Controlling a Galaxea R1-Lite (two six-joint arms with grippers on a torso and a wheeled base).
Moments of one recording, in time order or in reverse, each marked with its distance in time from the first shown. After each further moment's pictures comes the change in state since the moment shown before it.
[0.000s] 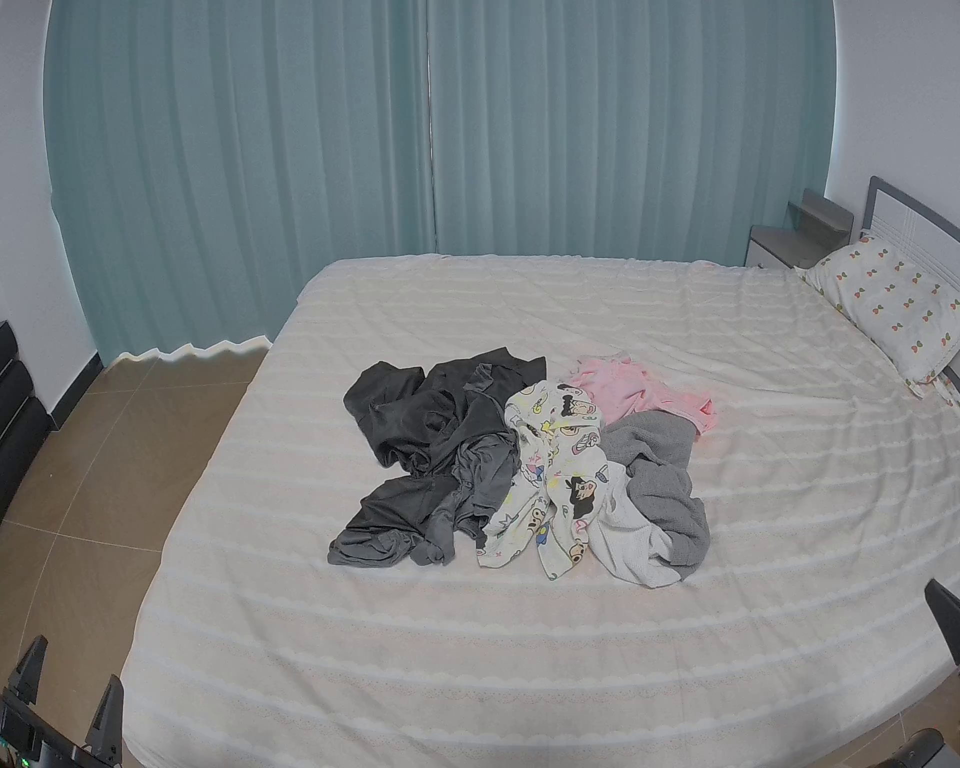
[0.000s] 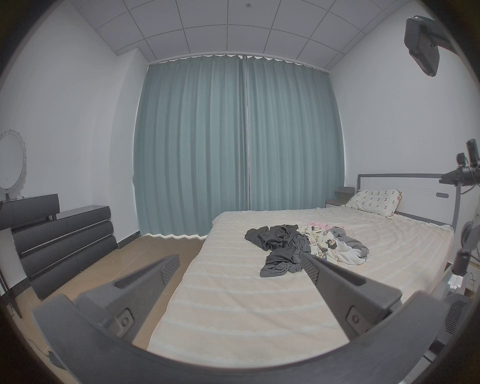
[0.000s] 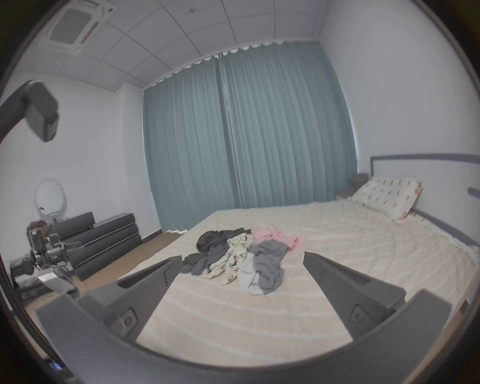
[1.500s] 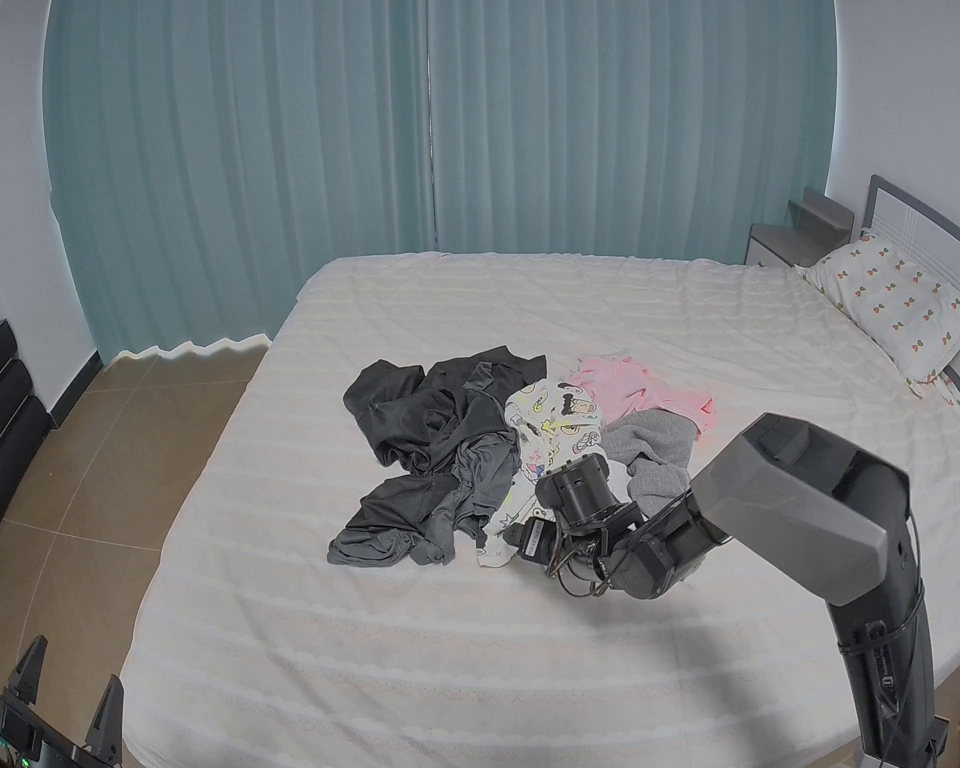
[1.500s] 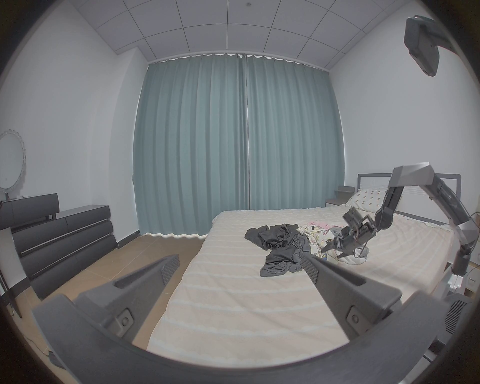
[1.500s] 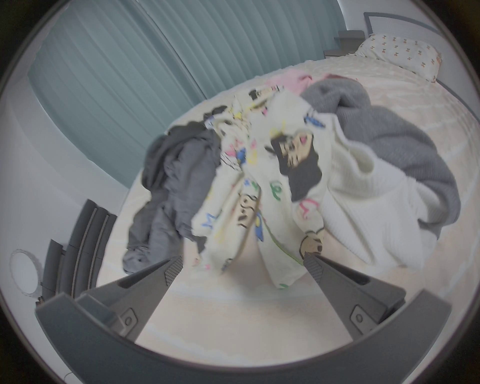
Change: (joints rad) left arm 0.001 0.000 0.000 0.000 0.000 0.000; right arm 0.526 2.028 -0.998 -0.371 -0.463 0.610
